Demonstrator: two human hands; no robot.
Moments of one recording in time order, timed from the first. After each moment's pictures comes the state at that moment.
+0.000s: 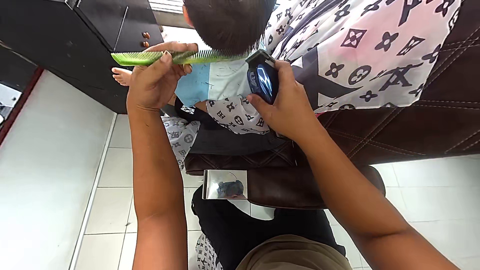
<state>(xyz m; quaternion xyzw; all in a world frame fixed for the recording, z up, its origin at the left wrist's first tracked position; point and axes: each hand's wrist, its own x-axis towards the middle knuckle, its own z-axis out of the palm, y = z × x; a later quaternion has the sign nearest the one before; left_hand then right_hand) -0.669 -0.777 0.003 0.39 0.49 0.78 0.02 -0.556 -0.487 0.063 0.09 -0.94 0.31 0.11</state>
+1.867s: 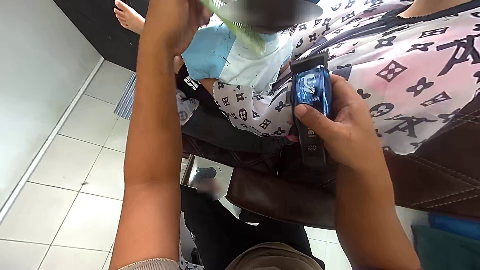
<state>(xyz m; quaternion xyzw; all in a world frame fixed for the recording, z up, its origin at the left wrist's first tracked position) -0.687 -0.753 0.023 0.13 0.59 0.80 -0.07 -0.540 -0.445 0.109 0.14 -0.87 0.47 -0.07</state>
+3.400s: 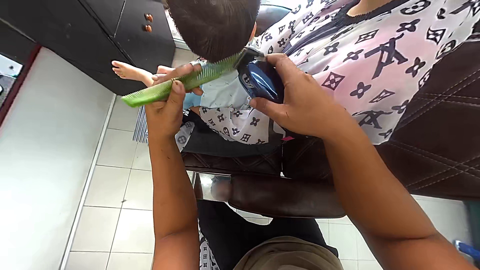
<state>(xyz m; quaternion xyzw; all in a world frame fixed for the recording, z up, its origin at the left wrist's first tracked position) -0.621 -0.718 0.023 0.29 0.56 0.76 -0.17 -0.607 -0.445 0.147 0.22 -0.93 0.29 -0.06</state>
